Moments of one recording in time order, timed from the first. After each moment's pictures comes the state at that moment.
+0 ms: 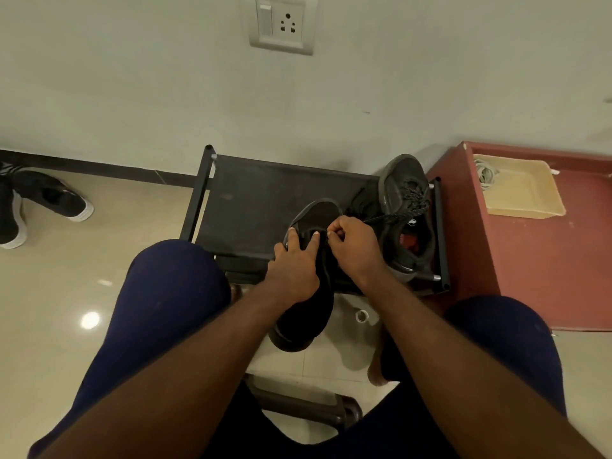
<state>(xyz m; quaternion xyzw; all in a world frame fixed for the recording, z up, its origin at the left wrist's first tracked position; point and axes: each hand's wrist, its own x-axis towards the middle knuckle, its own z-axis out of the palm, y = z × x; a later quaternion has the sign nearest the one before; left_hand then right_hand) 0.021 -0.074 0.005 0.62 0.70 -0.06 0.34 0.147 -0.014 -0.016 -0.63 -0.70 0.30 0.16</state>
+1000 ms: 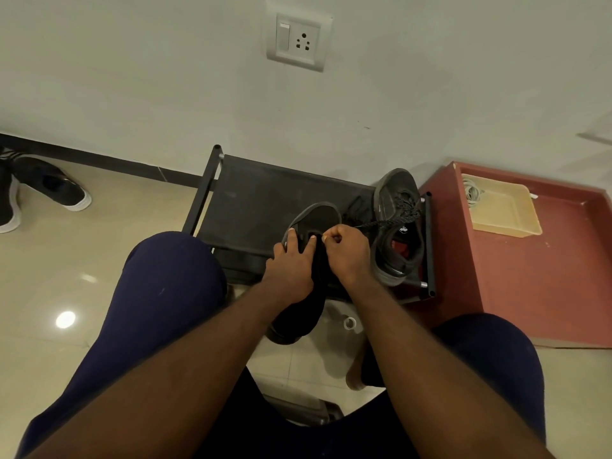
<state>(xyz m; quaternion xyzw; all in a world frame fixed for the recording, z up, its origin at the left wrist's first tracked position) 0.021 -0.091 -0.001 0.65 0.70 -0.04 0.30 0.136 -0.028 -0.013 -0.68 -0.65 0.28 0.17</state>
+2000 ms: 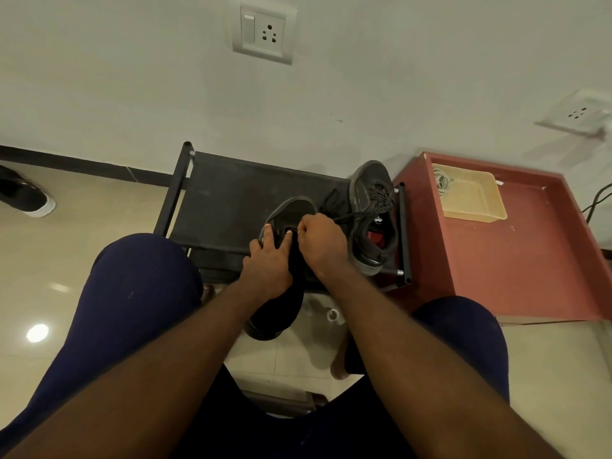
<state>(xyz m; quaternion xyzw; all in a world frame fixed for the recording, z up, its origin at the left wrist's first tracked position) 0.022 -0.090 -0.007 0.63 0.70 -0.02 0.32 0.130 -0.024 0.002 -0.63 -0.75 0.17 0.05</state>
